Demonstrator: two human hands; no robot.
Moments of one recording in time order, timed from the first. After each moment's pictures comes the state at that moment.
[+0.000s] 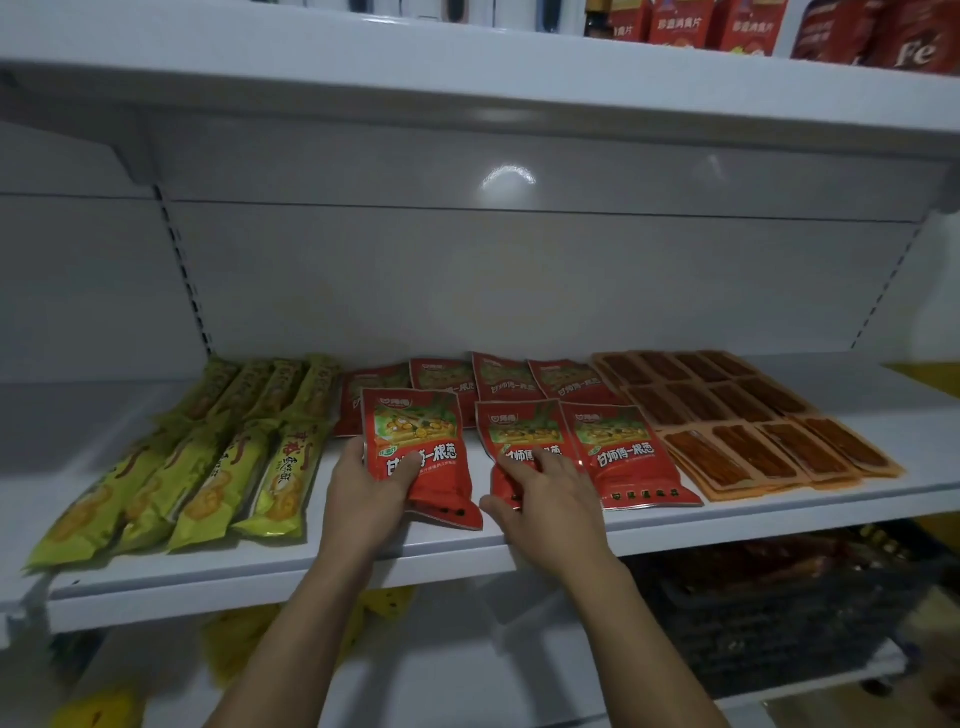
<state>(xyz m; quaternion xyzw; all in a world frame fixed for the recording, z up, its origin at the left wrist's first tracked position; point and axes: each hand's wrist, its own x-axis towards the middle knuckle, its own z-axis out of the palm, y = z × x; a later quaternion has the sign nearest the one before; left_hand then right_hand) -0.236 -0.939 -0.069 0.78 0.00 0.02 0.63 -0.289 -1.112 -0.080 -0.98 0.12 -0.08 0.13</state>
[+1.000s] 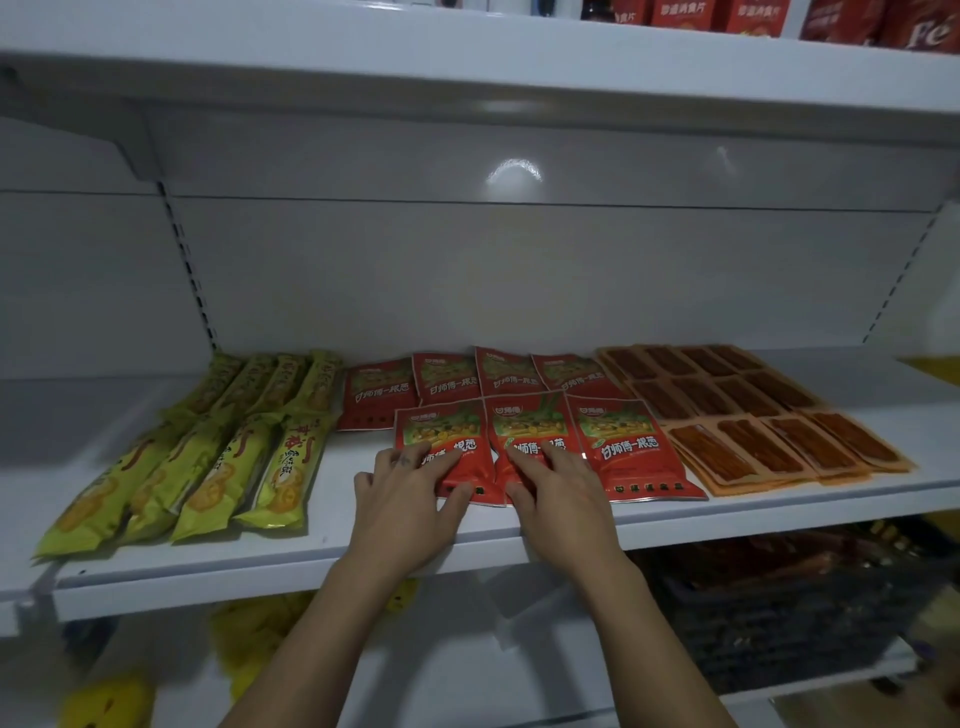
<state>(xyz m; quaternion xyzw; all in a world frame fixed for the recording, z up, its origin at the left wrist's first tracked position) -0.233 -0.957 -0.092 0.96 -0.20 0.06 0.17 -0.293 -1.123 -0.089 -0.98 0.11 -0.10 0.16</state>
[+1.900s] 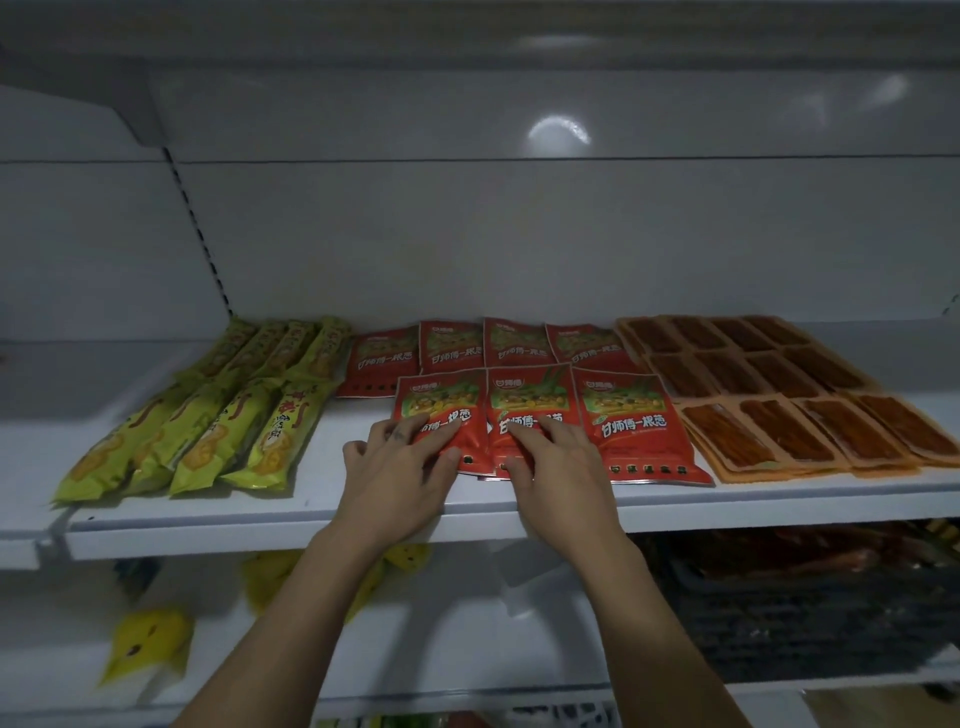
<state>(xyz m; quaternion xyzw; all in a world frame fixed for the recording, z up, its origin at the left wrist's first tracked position) -0.237 -0.969 -0.097 0.97 -0.18 0.06 0.15 -0.291 -1.144 -0.092 -0.97 0.06 -0.12 0.18</state>
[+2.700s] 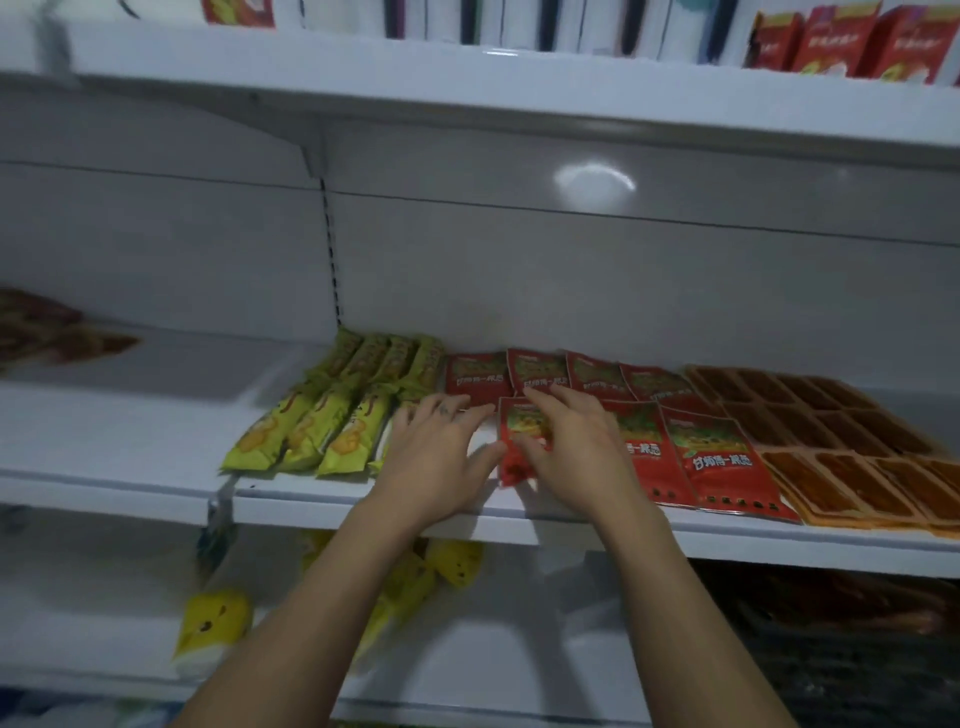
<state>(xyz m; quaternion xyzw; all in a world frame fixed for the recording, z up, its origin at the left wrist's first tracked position) -0.244 -0.880 -0.047 0.96 -0.21 0.15 0.13 -0.281 -1.044 -0.022 -0.98 0.00 -0.14 0.16</state>
